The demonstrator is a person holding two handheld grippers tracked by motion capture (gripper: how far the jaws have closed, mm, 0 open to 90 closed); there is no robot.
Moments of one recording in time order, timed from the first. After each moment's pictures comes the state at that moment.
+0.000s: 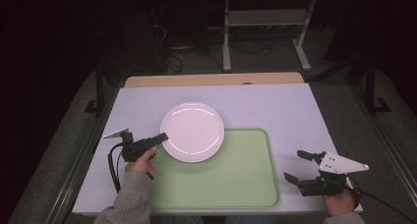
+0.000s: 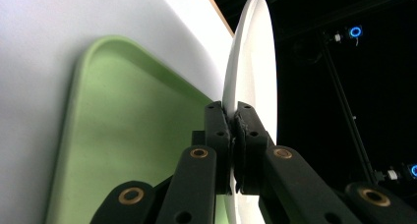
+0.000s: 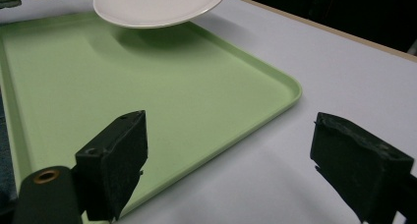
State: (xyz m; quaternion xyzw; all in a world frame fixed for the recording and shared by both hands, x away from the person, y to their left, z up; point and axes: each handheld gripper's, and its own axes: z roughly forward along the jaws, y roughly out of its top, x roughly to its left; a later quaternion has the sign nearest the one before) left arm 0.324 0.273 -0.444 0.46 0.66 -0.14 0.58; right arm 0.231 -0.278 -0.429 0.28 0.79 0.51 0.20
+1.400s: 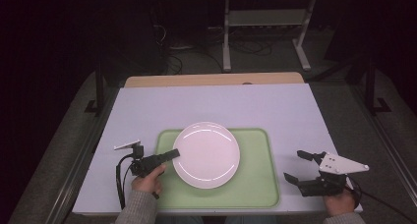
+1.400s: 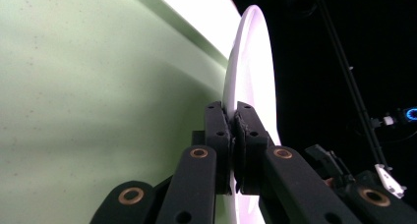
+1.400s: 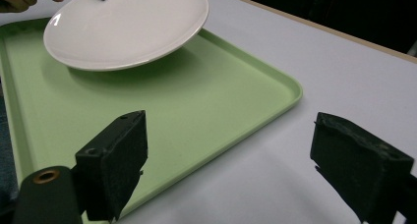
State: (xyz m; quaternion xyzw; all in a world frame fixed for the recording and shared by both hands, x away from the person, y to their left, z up) left arm 0.285 0.244 -0.451 0.52 0.62 -0.16 0.56; right arm 0.230 -0.278 -0.429 0.28 0.79 0.51 0.20
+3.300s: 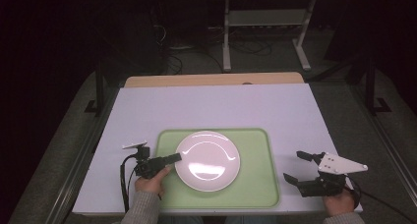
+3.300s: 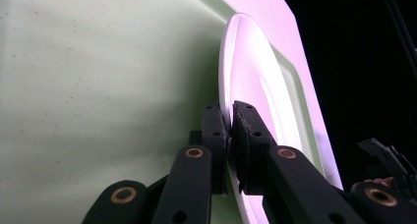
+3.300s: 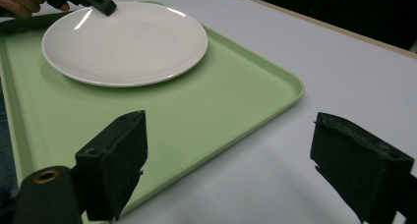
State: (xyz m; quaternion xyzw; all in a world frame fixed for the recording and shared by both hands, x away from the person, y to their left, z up) left arm 0.287 0.232 -0.456 0.56 0.65 -0.12 0.50; right arm 0.230 -0.277 -0.430 0.28 0.79 0.50 0.19
